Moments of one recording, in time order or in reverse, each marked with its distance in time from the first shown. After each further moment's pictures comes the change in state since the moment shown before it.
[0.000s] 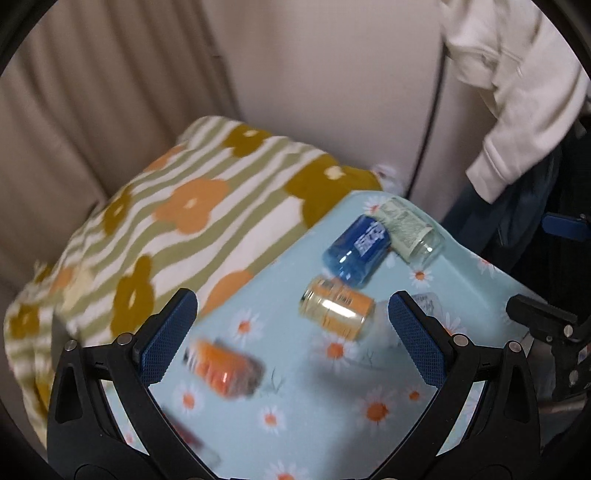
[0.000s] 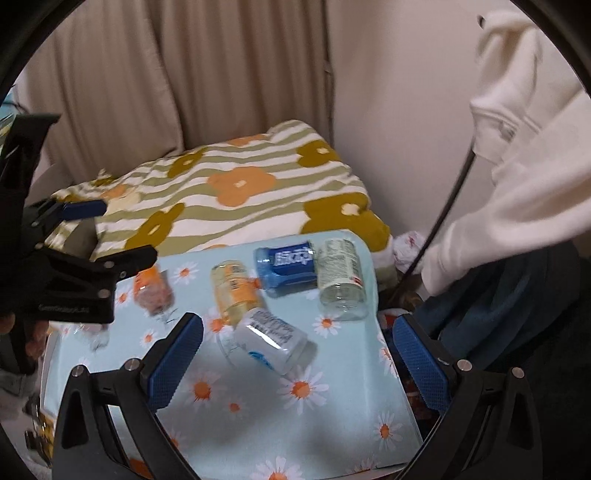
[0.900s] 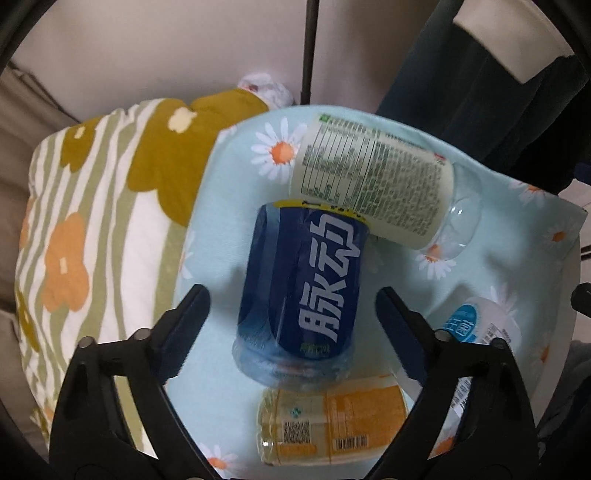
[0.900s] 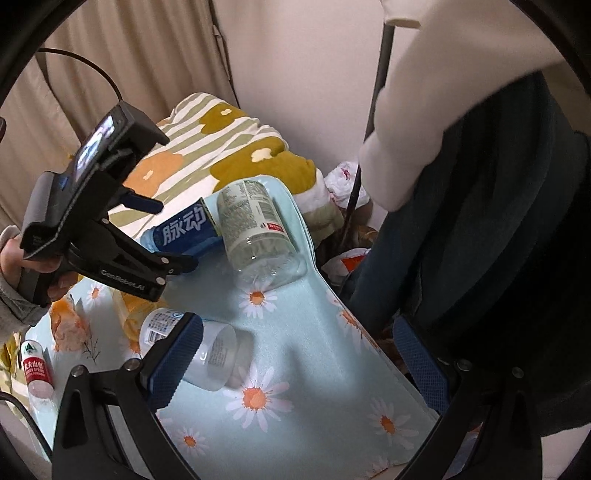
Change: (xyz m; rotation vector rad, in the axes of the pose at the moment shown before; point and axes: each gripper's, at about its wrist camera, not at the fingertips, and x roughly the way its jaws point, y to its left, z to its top) left arm 0.209 -0.068 0.033 0.490 0.334 -0.363; right arm 0.071 -0.051 -0.029 0.324 0.150 -0.197
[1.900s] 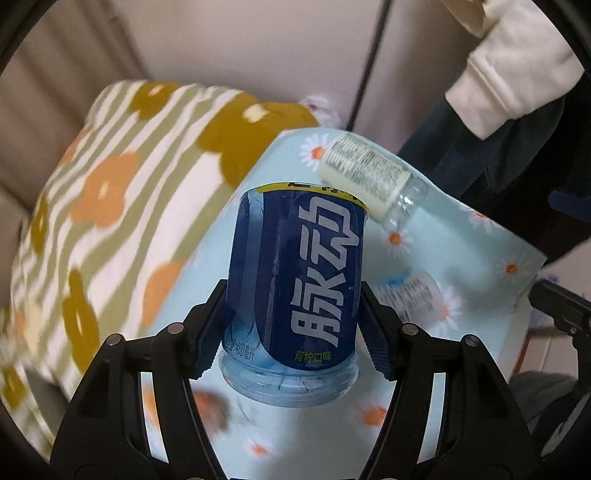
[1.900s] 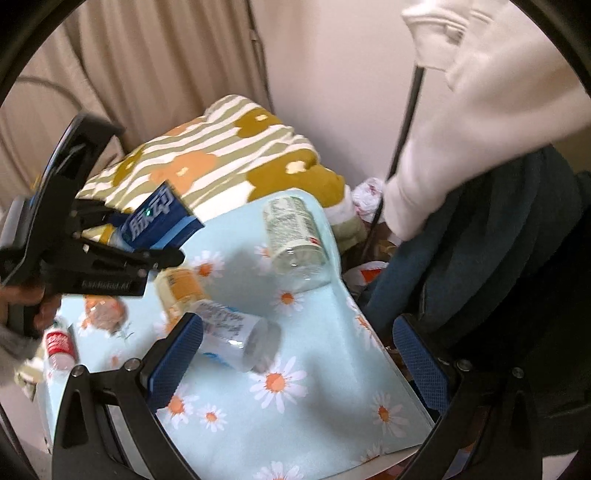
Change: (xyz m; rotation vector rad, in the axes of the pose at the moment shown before) left arm -0.112 -0.020 -0.076 -0.364 -0.106 0.089; right arm -0.047 0.015 0.008 -0.121 -0.025 0.106
